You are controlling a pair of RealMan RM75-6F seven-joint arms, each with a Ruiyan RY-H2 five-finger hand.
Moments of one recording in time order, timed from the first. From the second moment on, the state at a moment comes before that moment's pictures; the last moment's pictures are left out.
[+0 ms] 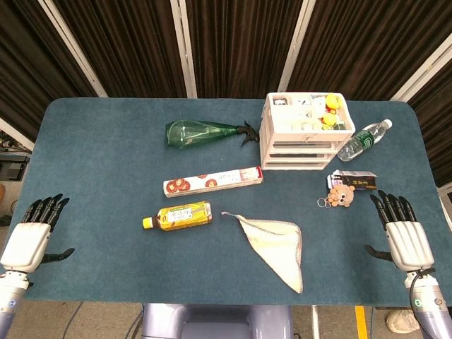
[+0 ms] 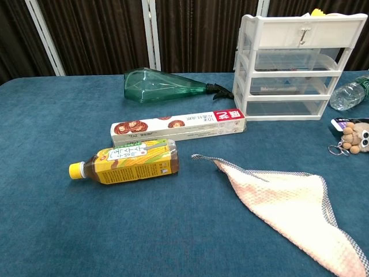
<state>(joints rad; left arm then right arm) -0.18 -1.12 0.00 -1.69 1.45 1.34 0.13 0.20 -1.13 0.03 -1.61 -1.44 1.40 -0.11</state>
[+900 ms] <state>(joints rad) -0.19 -1.12 -0.01 -1.71 1.40 1.29 0.12 0.45 -1.24 0.21 -1.57 -1.18 1.11 -0.33</state>
